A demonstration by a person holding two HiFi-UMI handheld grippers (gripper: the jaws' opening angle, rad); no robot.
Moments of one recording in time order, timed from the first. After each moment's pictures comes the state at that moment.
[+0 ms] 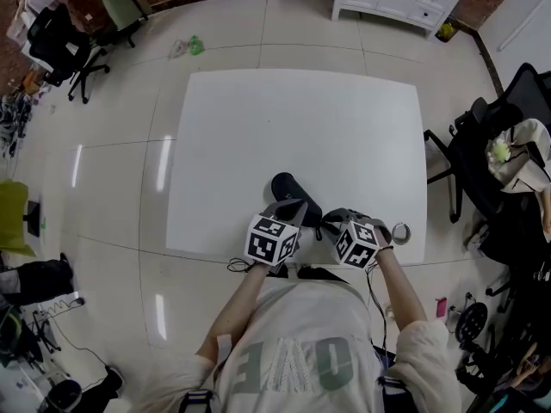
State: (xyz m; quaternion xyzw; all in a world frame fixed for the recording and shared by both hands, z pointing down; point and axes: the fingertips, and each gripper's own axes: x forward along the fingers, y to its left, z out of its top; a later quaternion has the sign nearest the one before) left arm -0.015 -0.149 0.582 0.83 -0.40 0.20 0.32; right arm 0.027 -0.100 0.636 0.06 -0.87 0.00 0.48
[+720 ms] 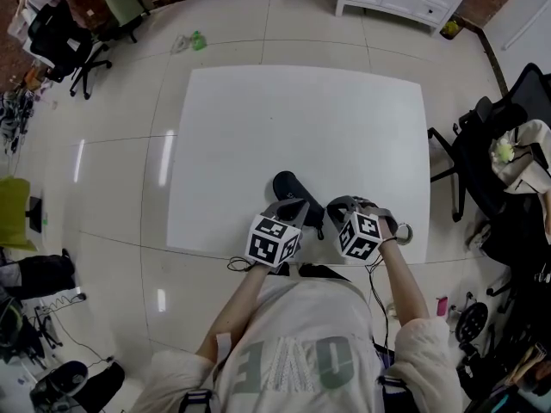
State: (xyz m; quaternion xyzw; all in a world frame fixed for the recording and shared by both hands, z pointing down) left arm -0.007 -0.150 0.586 0.83 -0.40 0.21 0.31; right arm 0.041 -0.140 0.636 0.08 -0.86 -0.06 0.50
